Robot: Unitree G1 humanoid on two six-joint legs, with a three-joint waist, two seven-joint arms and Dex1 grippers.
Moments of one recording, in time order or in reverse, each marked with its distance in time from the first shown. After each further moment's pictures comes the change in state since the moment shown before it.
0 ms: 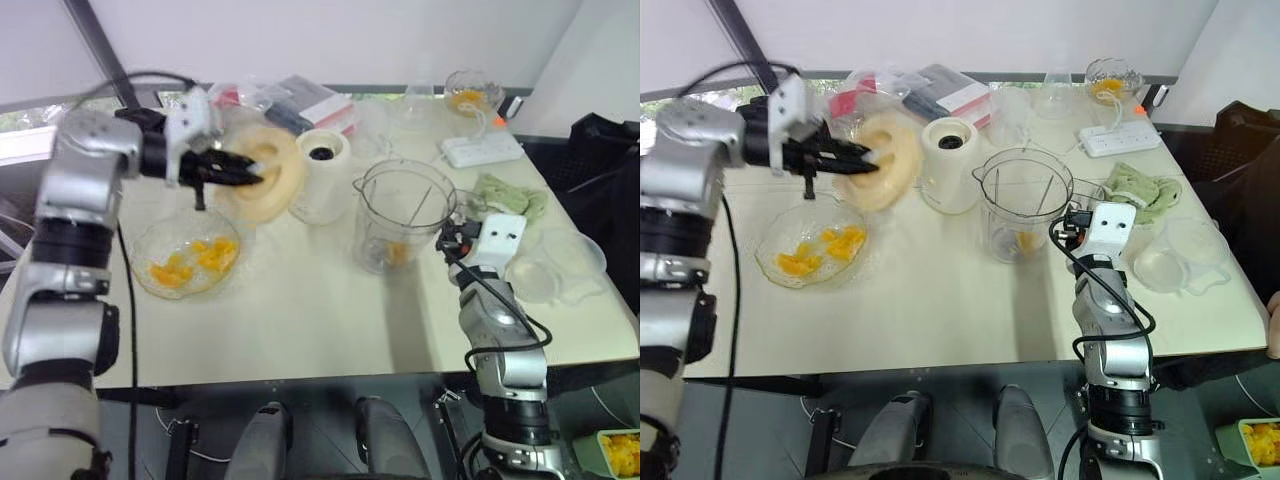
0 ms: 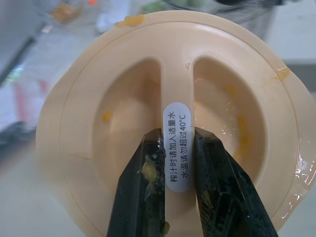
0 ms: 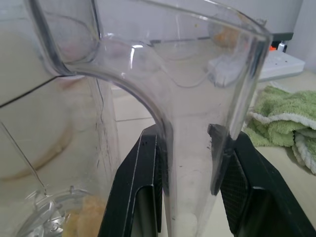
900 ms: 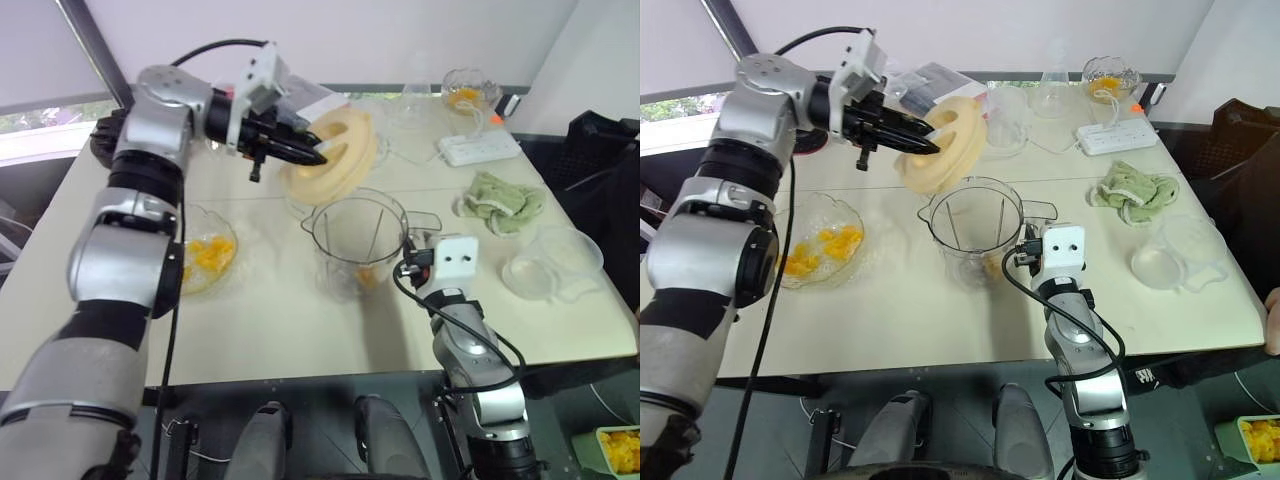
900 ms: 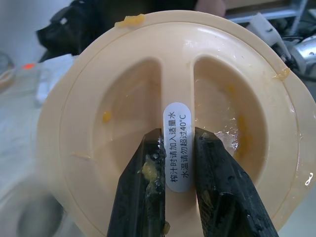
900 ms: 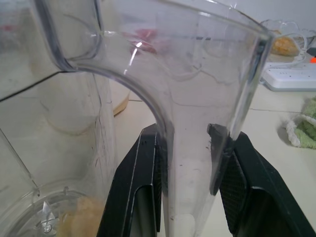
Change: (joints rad) left arm -0.362 -0.310 -0.060 0.532 0.033 -0.177 -0.181; right arm 0.146 0.041 0.218 -0.135 -0.165 -0.008 0.014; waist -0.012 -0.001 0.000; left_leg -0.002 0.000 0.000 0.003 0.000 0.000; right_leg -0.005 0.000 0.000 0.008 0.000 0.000
